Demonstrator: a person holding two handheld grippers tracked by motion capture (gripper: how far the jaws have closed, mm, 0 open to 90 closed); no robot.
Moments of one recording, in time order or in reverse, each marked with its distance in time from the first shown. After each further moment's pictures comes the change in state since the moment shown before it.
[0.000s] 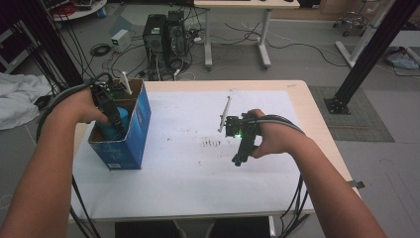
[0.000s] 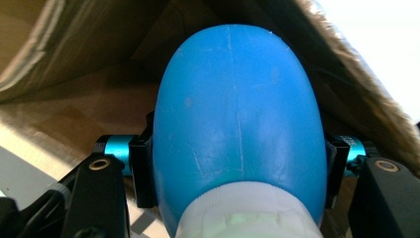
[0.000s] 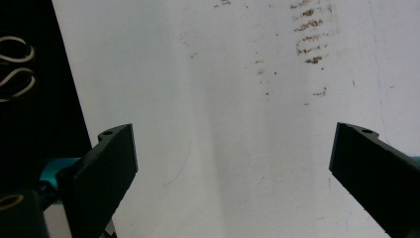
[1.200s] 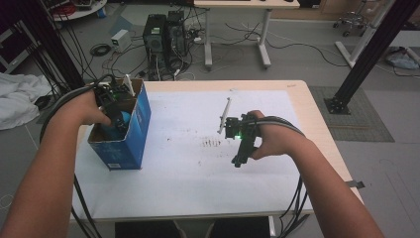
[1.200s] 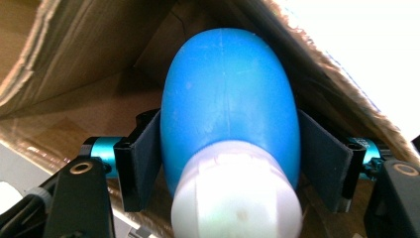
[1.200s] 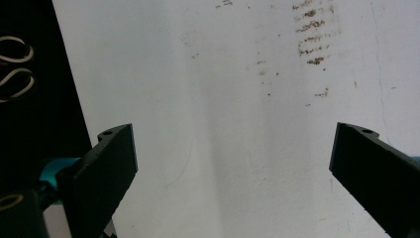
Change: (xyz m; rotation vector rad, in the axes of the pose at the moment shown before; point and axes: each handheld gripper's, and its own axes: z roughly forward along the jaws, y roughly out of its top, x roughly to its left) left arm -0.011 0.002 -0.008 -0.010 0.048 0.018; right arm 0.004 0.000 0.001 -0.002 -0.006 0.002
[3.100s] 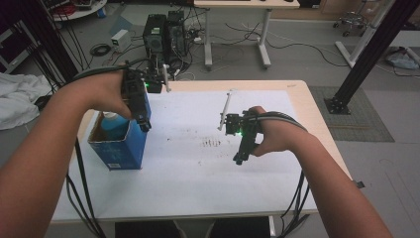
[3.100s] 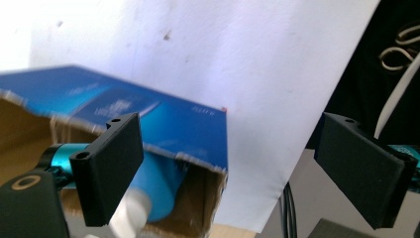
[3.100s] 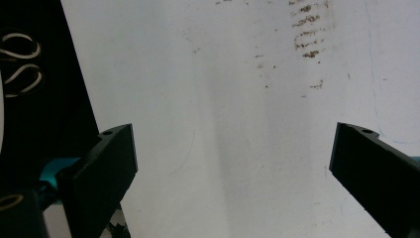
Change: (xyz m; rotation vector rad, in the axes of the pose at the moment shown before) left arm -0.116 0.059 -0.078 0.014 -0.011 0.492; right arm 0.000 0.004 -0.015 0.034 0.003 0.009
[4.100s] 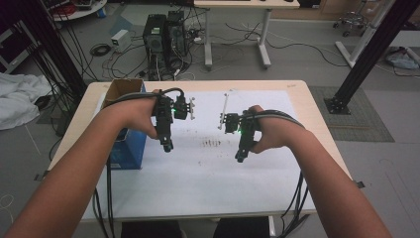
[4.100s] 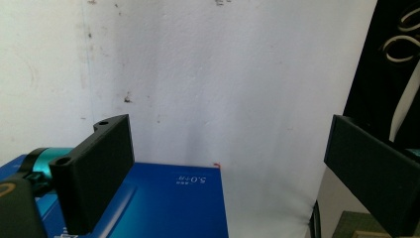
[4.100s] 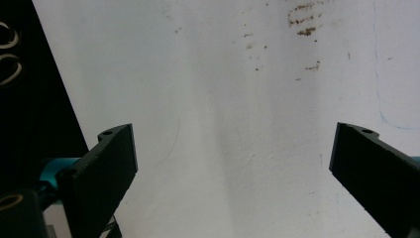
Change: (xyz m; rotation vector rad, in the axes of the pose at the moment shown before) left arm 0.000 0.033 0.077 -0.014 -0.070 0.150; right arm -0.017 0.000 0.015 0.076 0.008 0.022
